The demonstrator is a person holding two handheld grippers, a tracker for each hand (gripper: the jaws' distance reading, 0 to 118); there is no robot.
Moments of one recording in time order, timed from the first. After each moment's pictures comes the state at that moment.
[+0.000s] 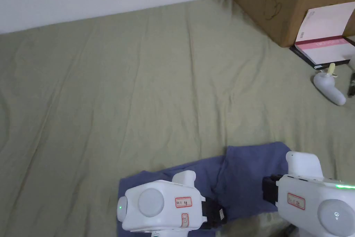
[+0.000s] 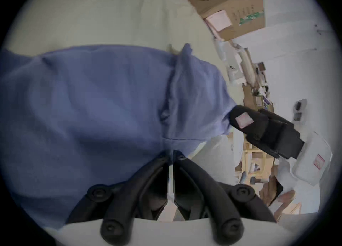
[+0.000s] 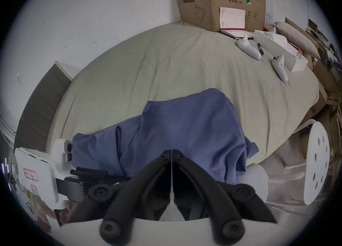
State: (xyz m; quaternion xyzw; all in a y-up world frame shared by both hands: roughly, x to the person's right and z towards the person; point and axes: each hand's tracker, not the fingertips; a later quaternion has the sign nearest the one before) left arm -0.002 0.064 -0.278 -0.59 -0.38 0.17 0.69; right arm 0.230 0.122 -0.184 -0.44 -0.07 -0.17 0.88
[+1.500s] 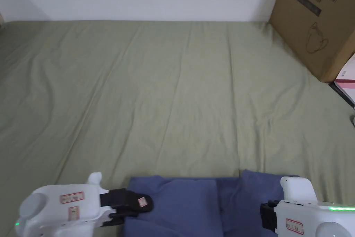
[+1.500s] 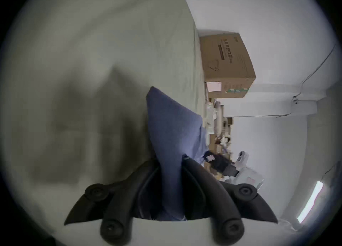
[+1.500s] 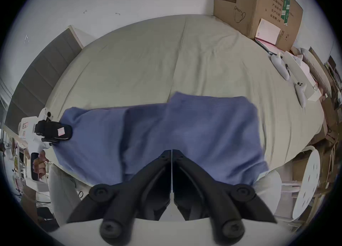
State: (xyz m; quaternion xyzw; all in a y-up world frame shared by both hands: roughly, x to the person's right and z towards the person) left arm -0.290 0.029 -0.327 -0.53 -0.30 0.43 0.67; right arm 0.146 0.115 -0.223 -0.49 -0.01 -0.08 0.87
